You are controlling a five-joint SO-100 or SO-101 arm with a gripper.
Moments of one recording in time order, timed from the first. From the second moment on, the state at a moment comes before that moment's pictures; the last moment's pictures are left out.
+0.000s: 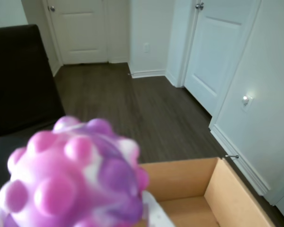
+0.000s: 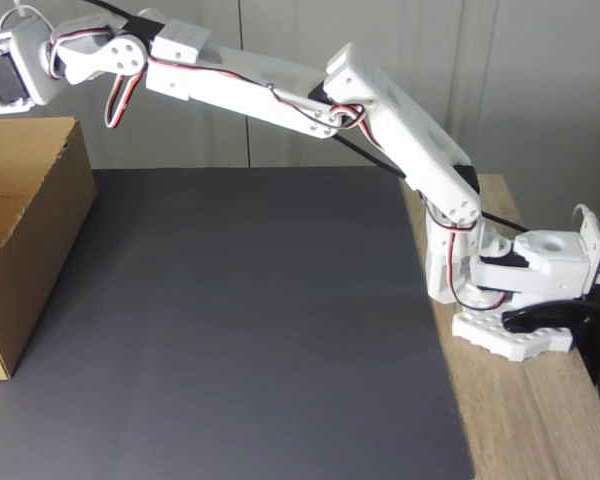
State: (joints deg) arm 16.3 43.4 29.4 16.0 180.3
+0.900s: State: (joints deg) arm 15.2 50.2 29.2 53.6 182.9
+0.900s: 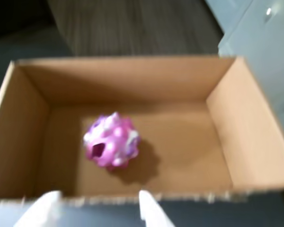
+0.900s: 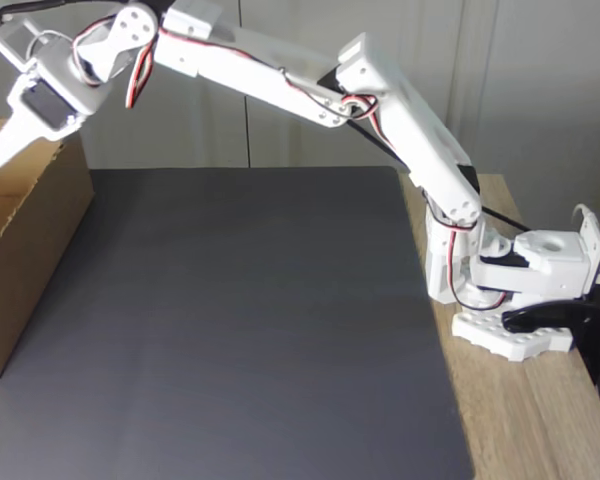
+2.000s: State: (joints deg) arm 13.0 70.3 29.2 81.6 191.0
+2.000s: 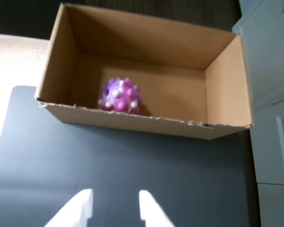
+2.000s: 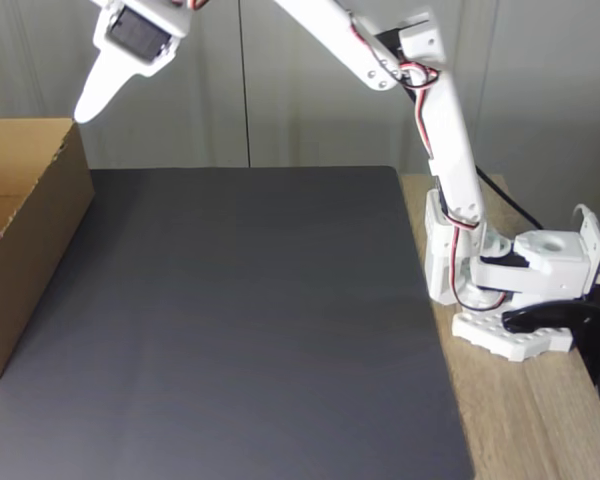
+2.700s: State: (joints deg) arm 10.5 112.9 102.7 52.7 190.1
